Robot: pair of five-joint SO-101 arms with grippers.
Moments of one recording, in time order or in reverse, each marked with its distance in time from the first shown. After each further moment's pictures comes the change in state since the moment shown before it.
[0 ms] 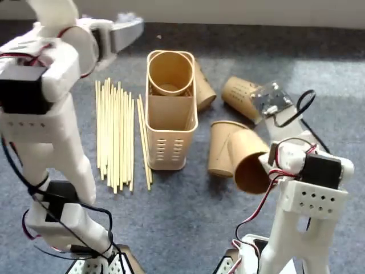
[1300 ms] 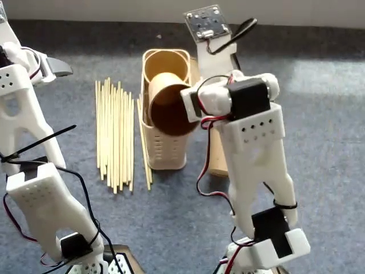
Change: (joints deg) left arm -23.9 22.5 15.4 -3.2 -0.4; right arm -32.4 38.9 -51.3 10.5 -37.6
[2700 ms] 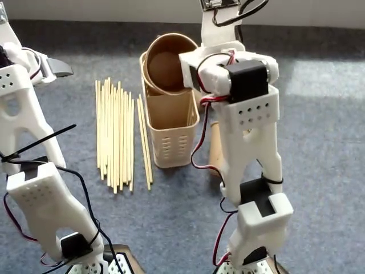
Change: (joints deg) left arm 0.0 0.4 0.1 0.0 0.0; right arm 1.8 17.2 -27.5 -3.5 -3.0
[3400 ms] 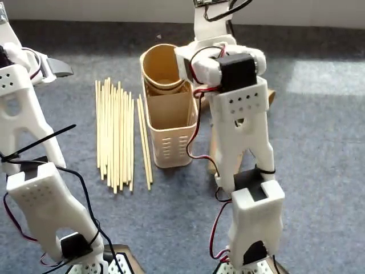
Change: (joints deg) left arm 0.0 0.0 0.0 0.0 0.0; right arm 0.0 6.2 -6.2 -2.9 2.9
